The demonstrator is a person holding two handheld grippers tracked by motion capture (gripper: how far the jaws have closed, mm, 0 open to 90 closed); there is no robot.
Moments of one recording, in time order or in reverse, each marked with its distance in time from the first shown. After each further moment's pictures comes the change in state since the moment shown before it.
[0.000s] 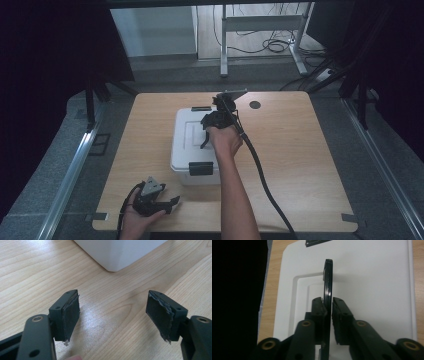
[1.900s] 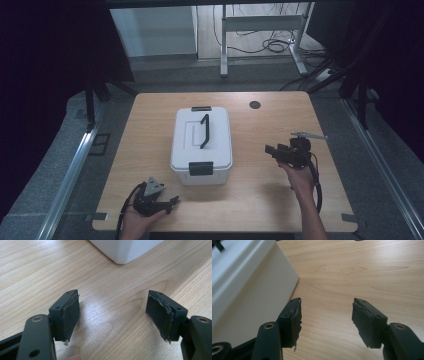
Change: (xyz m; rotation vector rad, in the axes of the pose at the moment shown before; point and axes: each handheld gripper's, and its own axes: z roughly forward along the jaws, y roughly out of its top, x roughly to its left) left arm -0.001 -0.002 0.004 0.031 0.060 0.021; right arm -0.225 -0.082 -0.041 -0.365 0.023 -0.255
